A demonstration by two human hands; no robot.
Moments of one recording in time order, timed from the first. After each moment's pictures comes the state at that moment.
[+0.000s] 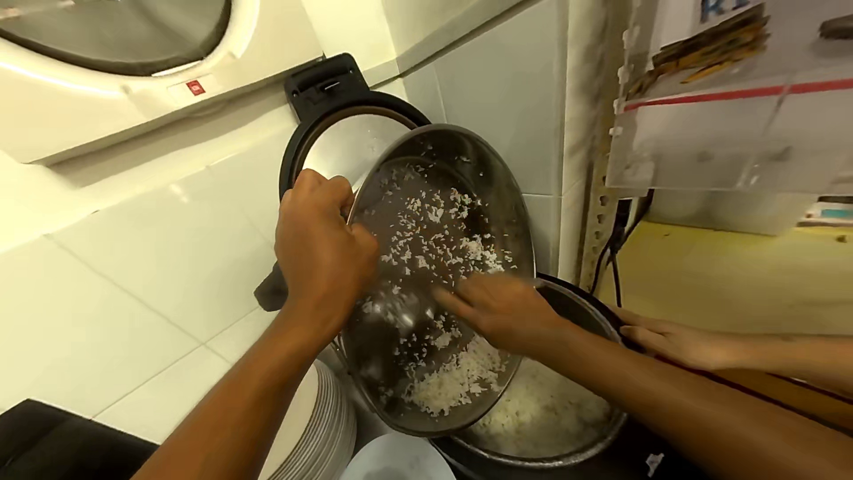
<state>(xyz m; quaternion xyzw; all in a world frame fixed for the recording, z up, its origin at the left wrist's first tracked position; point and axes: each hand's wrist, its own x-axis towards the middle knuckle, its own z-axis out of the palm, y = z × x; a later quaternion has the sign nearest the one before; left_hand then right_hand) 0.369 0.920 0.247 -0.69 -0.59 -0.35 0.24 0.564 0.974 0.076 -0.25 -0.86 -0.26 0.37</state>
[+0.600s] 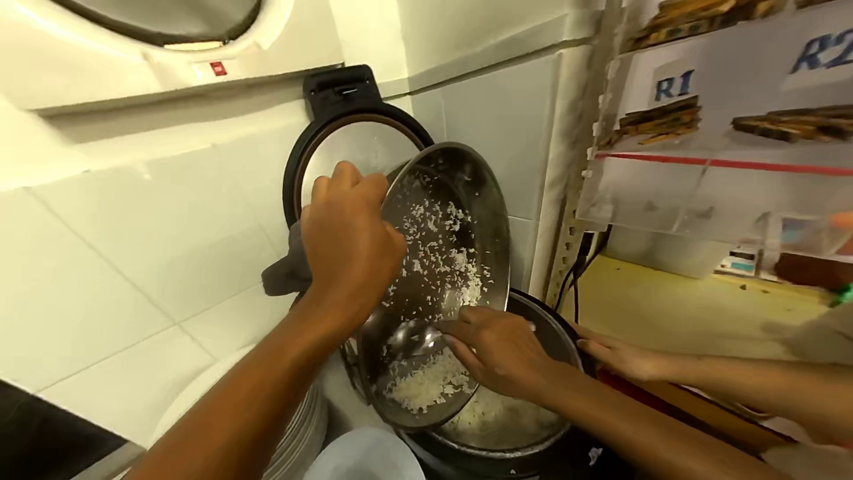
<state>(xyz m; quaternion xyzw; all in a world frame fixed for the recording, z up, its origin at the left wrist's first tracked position) 0.389 0.903 0.248 -0.69 -0.60 -0.33 0.24 0.573 0.920 0.068 -0.35 -0.88 -0.08 0.32</state>
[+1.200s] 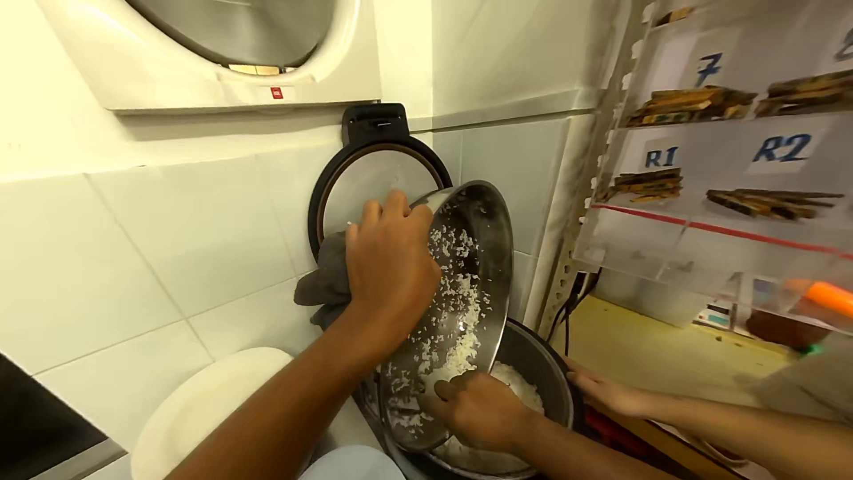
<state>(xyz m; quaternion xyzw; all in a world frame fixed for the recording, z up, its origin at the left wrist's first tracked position) 0.399 0.889 0.244 -0.70 -0.59 -0.32 0.26 0.557 0.900 0.048 -0.22 -0.96 -0.13 0.11</state>
